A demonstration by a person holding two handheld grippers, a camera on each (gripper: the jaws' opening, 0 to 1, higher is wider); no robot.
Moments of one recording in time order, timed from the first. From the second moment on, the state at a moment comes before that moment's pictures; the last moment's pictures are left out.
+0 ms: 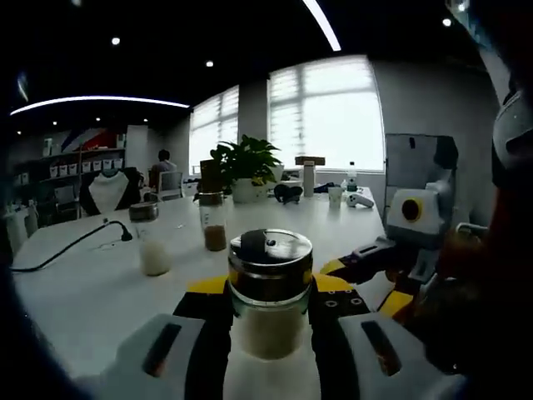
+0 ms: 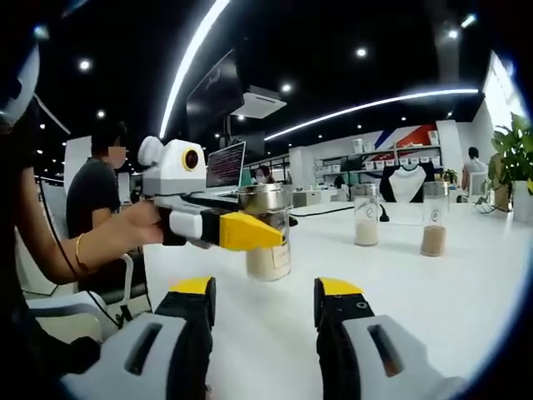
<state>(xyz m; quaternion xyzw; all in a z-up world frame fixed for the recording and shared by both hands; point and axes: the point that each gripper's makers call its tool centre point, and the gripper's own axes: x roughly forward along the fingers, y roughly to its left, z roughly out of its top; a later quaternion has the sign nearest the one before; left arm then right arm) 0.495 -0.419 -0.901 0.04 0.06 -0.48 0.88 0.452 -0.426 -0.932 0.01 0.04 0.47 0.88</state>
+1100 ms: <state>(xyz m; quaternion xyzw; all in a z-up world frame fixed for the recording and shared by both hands) 0.457 -0.438 -0.896 0.02 0.05 -0.57 0.82 0.443 -0.409 -0.926 -0.01 0.02 0.51 0.86</state>
